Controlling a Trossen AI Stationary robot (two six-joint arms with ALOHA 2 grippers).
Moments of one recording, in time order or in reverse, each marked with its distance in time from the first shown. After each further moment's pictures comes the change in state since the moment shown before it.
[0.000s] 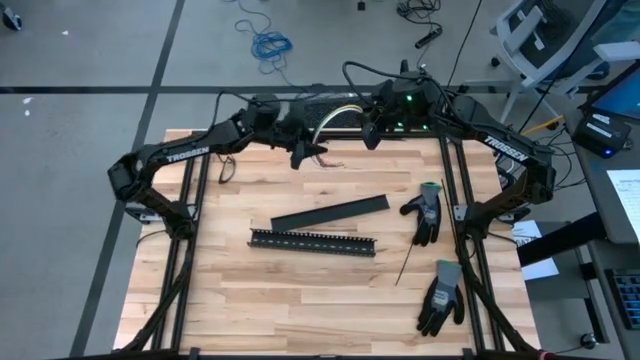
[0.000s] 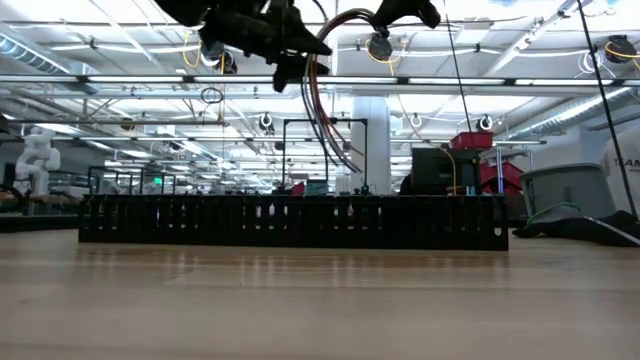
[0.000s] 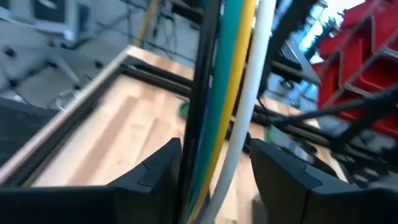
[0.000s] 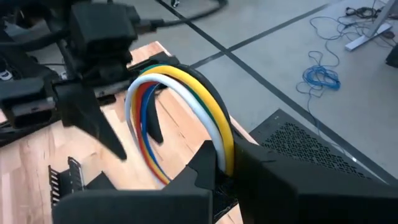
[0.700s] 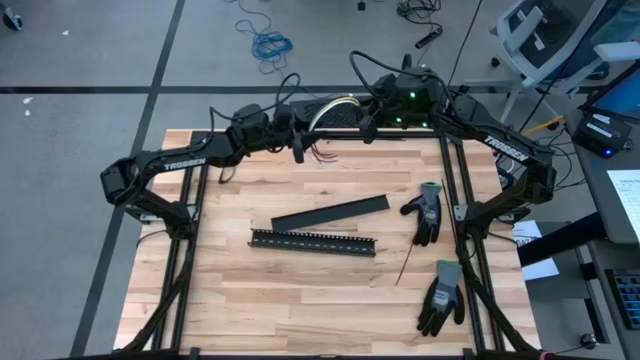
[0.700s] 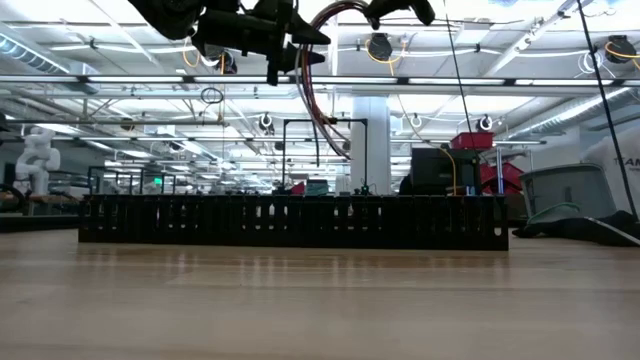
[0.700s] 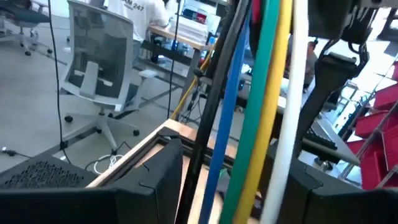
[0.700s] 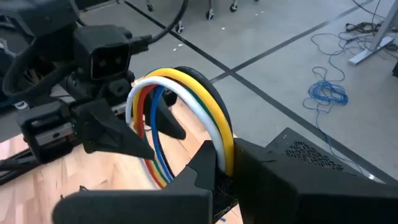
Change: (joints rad) left arm -0.047 -0.050 -0.182 0.443 -0.265 -0.134; right arm -0.004 0.000 0.000 0.100 -0.007 0.045
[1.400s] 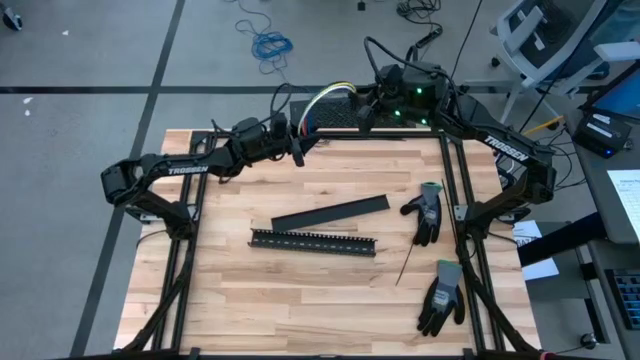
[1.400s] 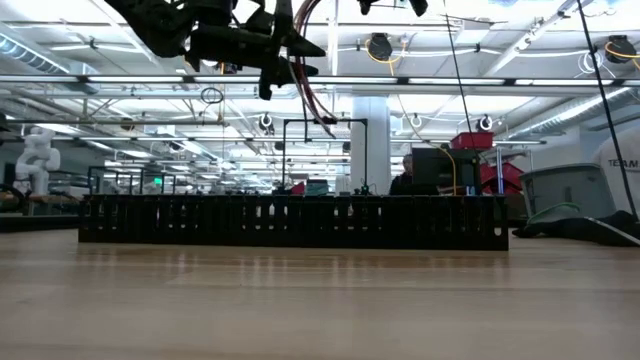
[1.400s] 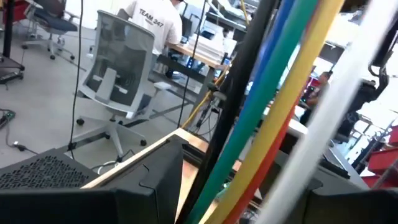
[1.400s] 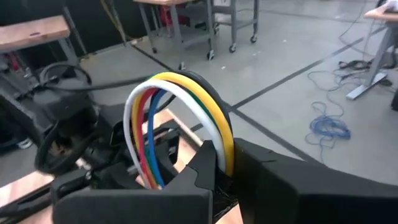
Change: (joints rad) left arm -0.028 0.000 -0.148 0.213 -0.135 -0.093; right arm 0.000 0.000 0.000 0.171 0.034 -0.003
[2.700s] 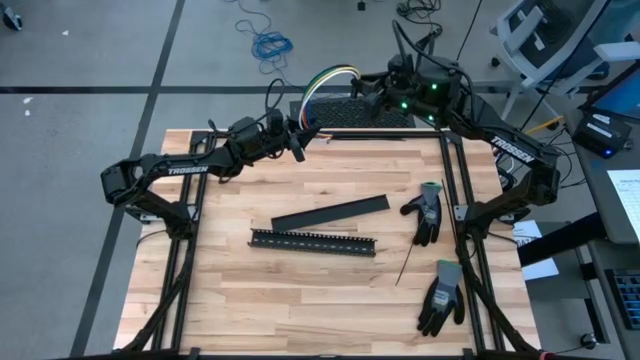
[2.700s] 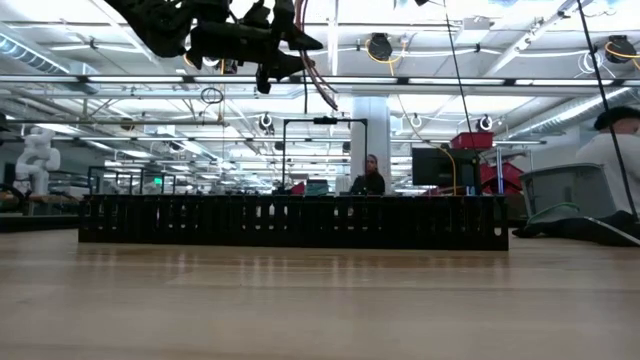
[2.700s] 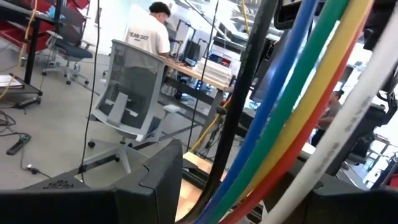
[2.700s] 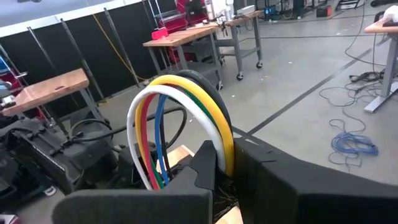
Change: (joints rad) left arm 0.000 0.000 0.001 0.078 -0.074 0.023; right arm -0.006 -0.031 0.000 0.113 -0.011 0.109
